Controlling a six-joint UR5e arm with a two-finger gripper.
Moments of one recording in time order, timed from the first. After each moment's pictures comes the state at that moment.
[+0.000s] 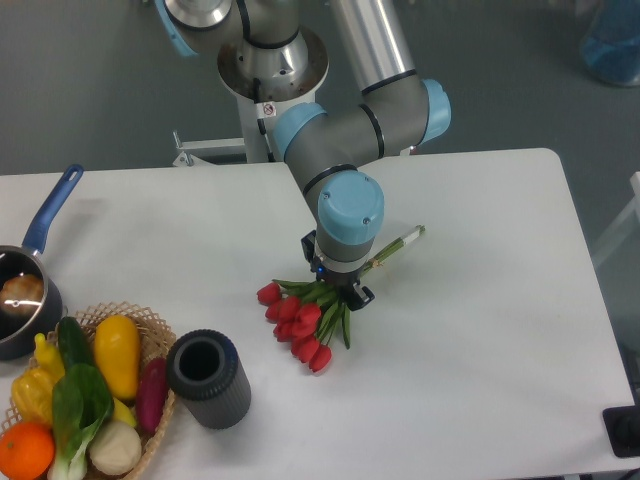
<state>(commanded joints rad) 2.44 -1.95 -1.73 -1.09 1.57 1.31</state>
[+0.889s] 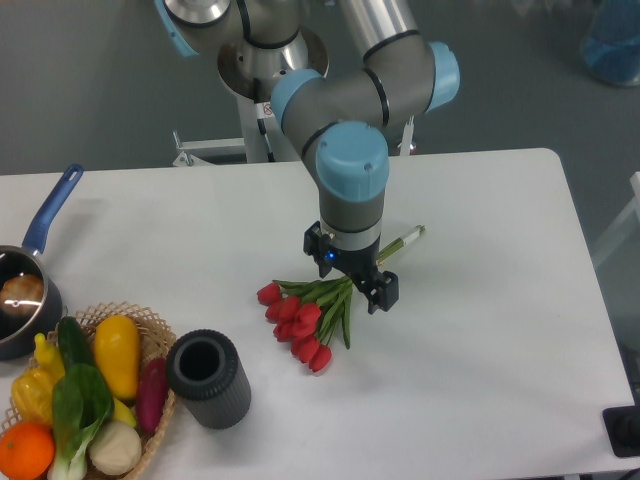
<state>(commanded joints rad) 2.43 -1.83 -1.63 -1.00 1.56 1.16</state>
